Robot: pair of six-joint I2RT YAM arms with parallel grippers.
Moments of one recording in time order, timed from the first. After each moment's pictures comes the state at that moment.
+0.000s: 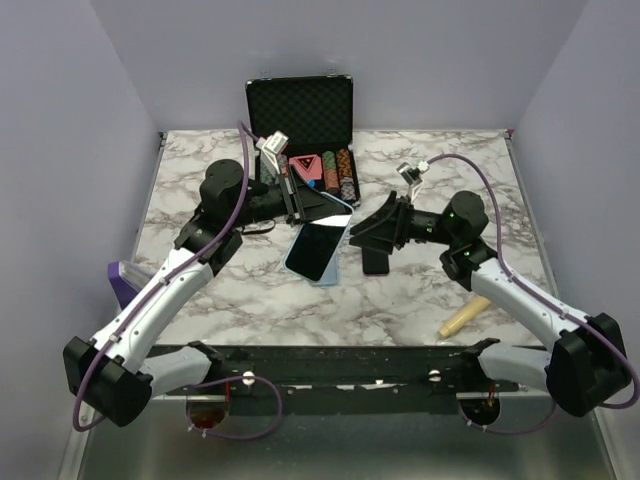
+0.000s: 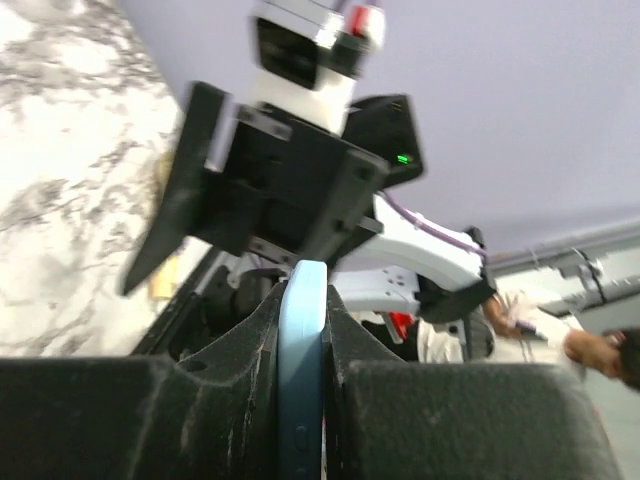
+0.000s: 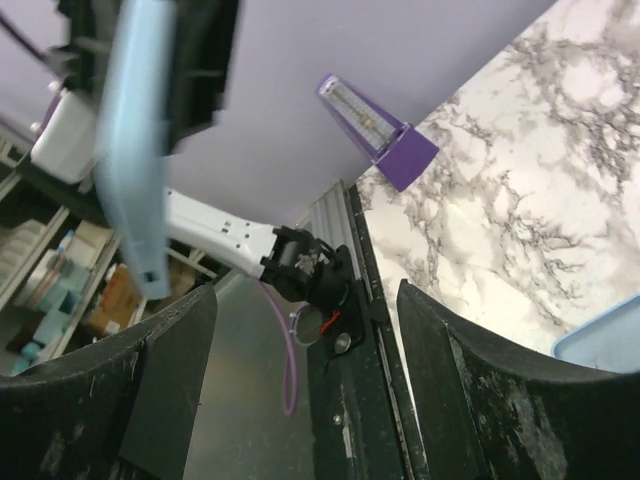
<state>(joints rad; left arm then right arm) -0.53 1.13 1.09 0.08 0.75 -1.14 0.47 1.19 0.73 0.57 -0.91 0.85</state>
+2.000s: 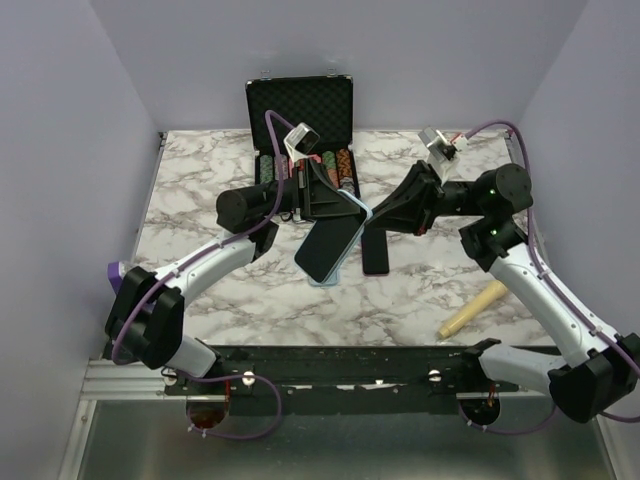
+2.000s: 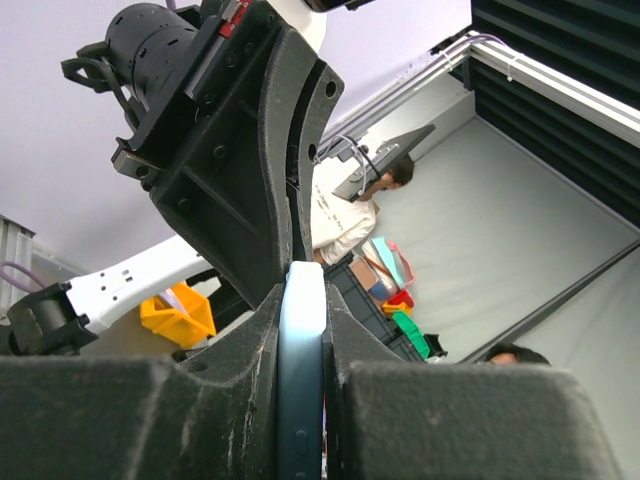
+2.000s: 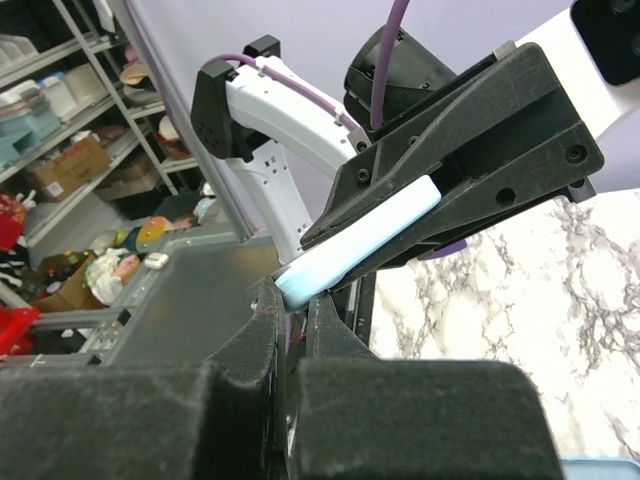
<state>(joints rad) -0.60 1.46 1.01 1.33 0.95 -1.89 0.46 1.17 1.07 0.54 -1.20 0.69</state>
